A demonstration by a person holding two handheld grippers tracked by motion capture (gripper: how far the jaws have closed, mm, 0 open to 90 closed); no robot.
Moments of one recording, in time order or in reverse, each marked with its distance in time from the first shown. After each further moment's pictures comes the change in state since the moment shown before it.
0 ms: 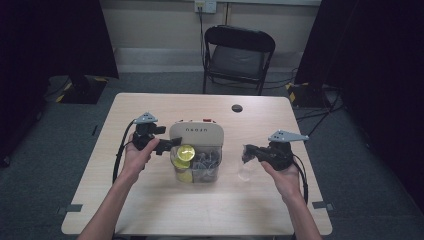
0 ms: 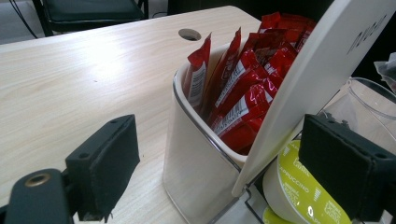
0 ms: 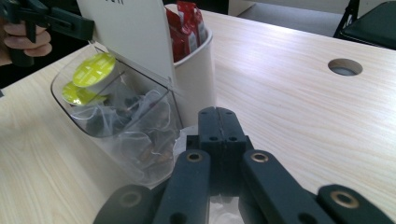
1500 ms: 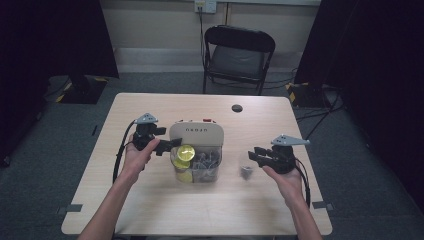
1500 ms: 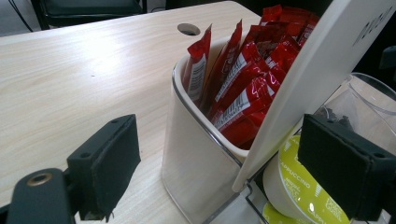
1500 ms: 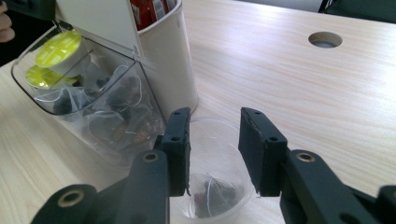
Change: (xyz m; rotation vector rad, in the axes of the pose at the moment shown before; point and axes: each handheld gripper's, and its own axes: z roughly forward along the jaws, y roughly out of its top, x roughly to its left) left arm 0.001 -0.002 0.002 0.014 -0.012 -0.004; right arm -0.011 -0.019 0.001 0.034 -0.059 0.043
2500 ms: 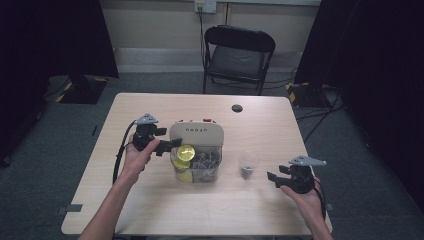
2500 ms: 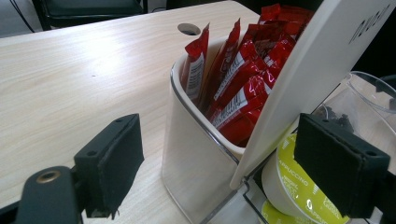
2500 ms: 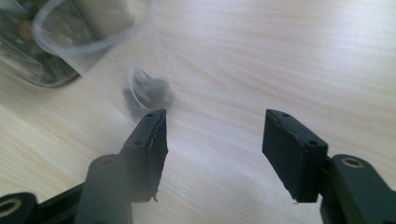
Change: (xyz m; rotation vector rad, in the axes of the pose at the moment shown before) left arm -0.002 0.000 -0.002 -0.006 0.006 0.002; right arm -0.032 -0.070 -0.029 0.131 -0.151 0.060
